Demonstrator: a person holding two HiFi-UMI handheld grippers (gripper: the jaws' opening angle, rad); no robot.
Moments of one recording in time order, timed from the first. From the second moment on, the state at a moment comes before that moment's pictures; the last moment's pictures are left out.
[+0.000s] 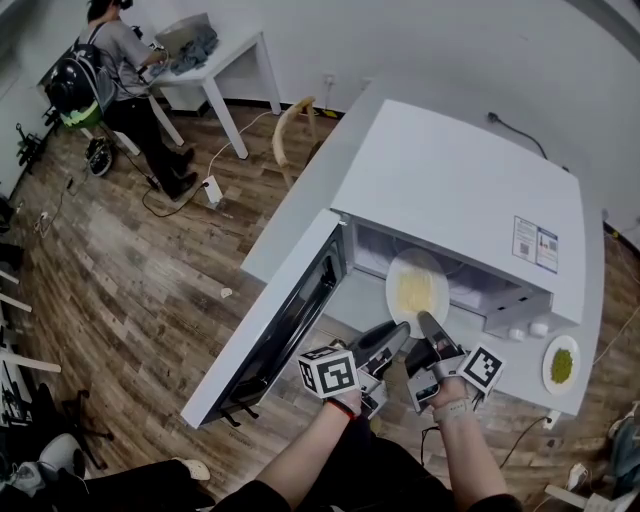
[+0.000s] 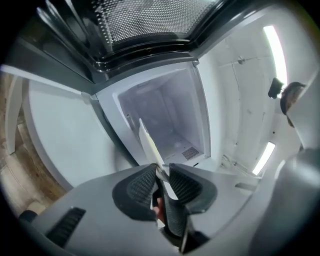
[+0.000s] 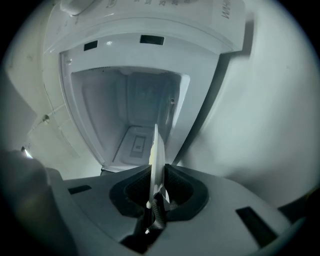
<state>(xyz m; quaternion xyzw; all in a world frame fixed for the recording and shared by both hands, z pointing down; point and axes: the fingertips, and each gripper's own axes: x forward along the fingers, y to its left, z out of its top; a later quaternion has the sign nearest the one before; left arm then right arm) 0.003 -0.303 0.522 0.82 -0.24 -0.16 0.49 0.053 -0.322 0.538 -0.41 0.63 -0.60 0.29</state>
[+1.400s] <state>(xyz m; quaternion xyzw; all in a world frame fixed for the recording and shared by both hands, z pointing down) -0.001 -0.255 0.491 0.86 -0.24 -0.11 0.44 0.059 -0.251 0.503 -0.40 0.63 -0.59 0.31</state>
